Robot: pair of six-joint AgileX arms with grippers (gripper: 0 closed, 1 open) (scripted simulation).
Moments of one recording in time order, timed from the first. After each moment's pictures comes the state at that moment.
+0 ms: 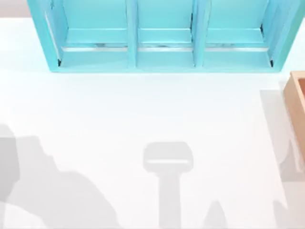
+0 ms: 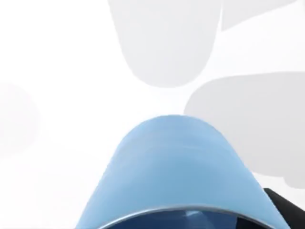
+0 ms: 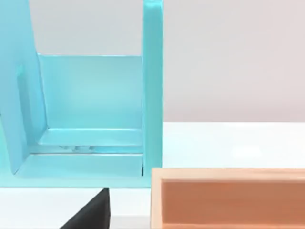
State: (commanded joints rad) left arm 0.46 1.81 1.32 -1.11 0.00 0.48; right arm 0.00 0.00 0.00 0.00 0.00 0.00
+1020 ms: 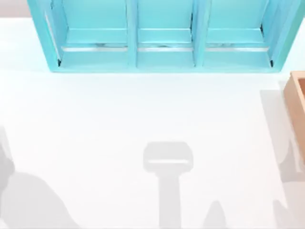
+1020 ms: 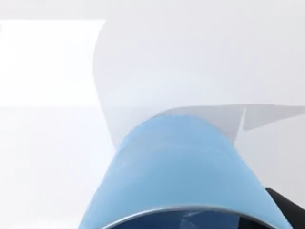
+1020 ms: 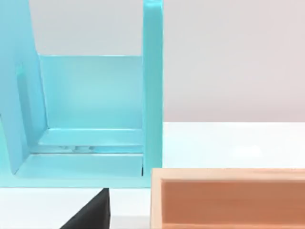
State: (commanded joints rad) left arm 0.53 1.88 1.19 -0.88 0.00 0.56; right arm 0.00 0.00 0.00 0.00 0.00 0.00
